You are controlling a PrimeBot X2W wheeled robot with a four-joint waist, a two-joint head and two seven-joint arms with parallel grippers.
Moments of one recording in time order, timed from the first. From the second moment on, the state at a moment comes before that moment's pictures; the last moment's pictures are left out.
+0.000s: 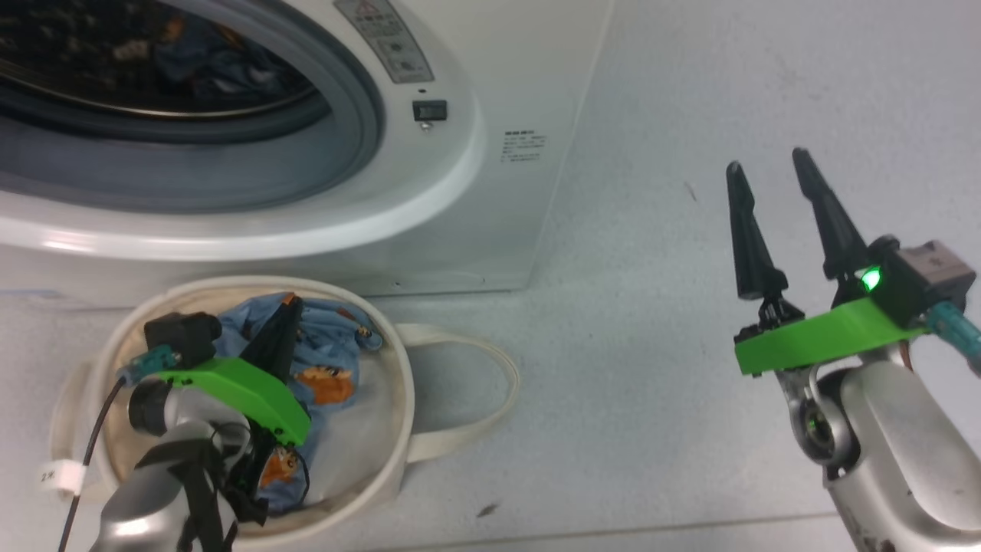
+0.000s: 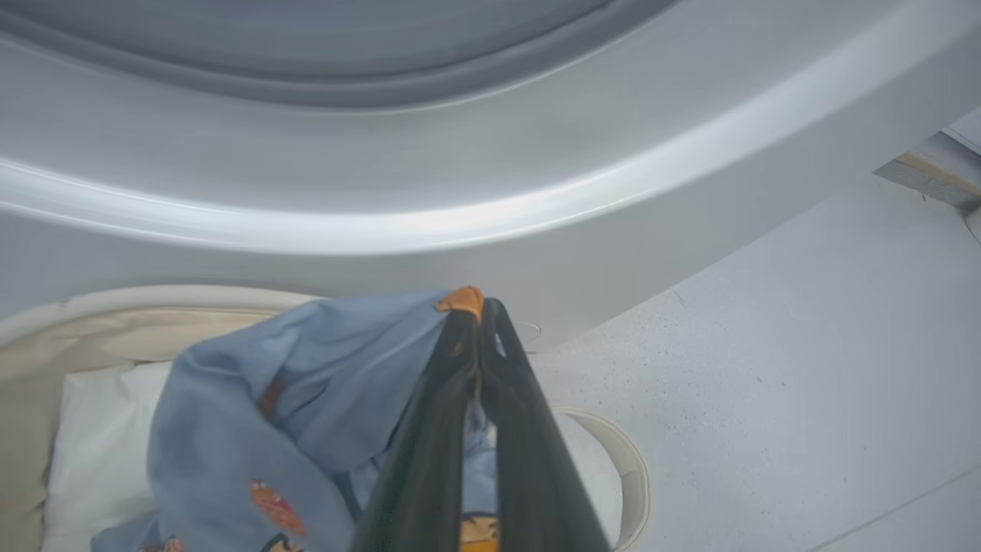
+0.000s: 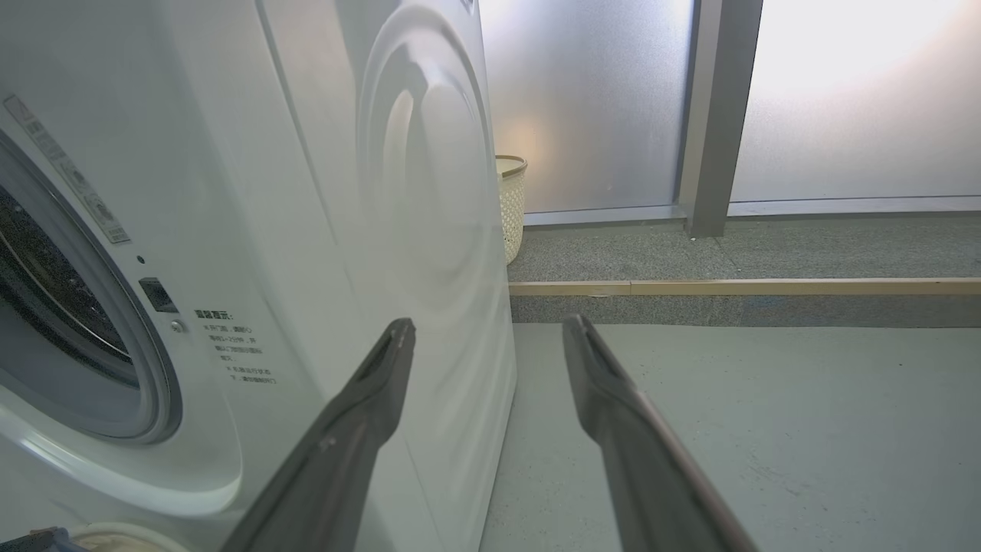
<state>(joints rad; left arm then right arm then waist) -0.65 0.23 -0.53 0.94 -0.77 -0.12 -0.25 -0.41 -0.28 0.30 0.12 0.40 0.13 -0.25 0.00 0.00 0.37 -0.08</state>
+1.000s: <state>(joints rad) -0.36 0.30 -0.27 0.37 -0.64 -0.12 -0.25 -0.23 -0.22 0.29 0.17 0.45 0.13 -0.25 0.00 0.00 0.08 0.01</state>
